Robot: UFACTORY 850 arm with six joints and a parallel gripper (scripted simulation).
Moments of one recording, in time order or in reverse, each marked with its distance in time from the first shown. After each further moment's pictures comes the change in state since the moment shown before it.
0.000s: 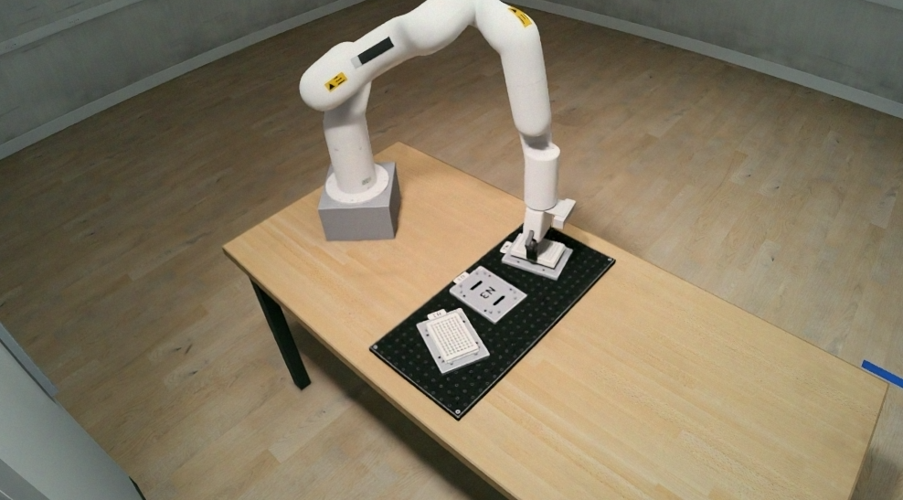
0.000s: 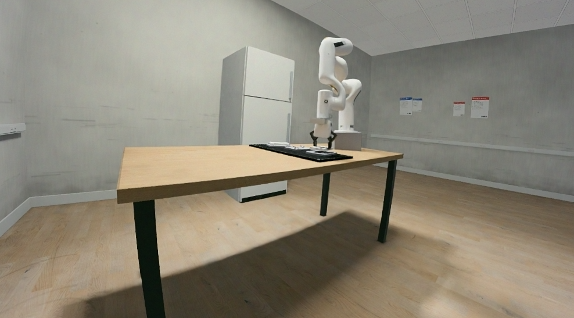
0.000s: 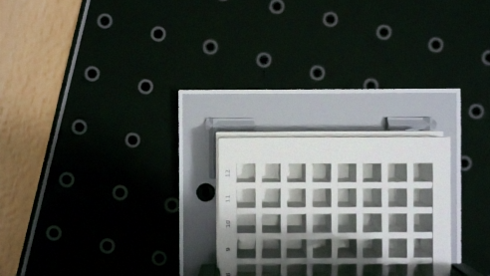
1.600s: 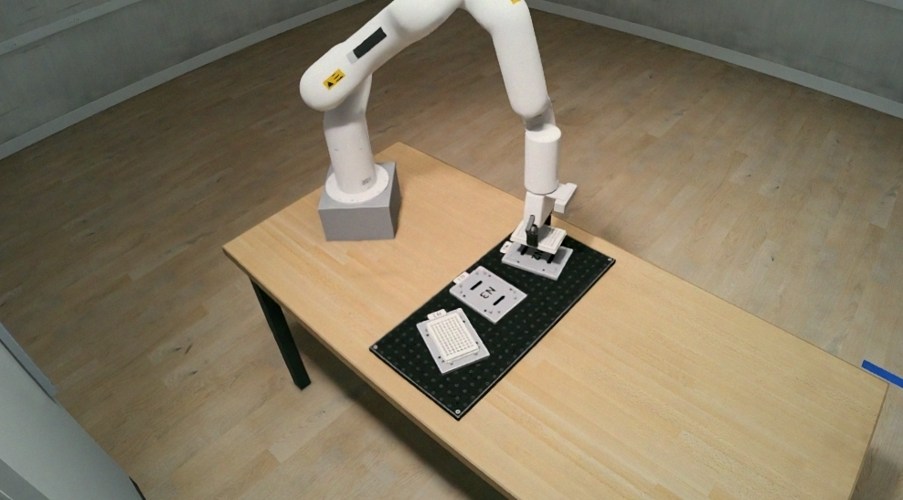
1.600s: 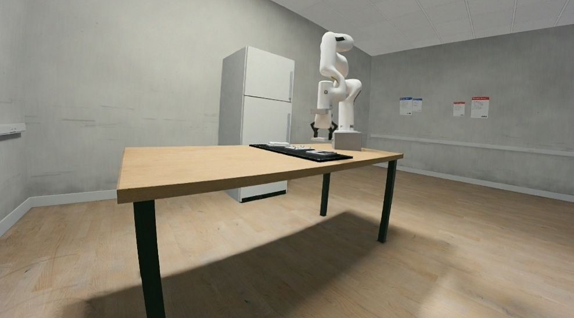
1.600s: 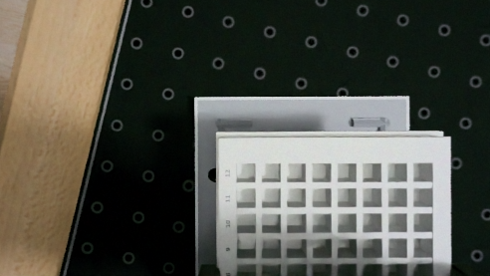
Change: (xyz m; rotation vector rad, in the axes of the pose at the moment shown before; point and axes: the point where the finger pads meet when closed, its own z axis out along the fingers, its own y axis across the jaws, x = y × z) arm 0.000 0.000 -0.052 0.000 0.000 0.000
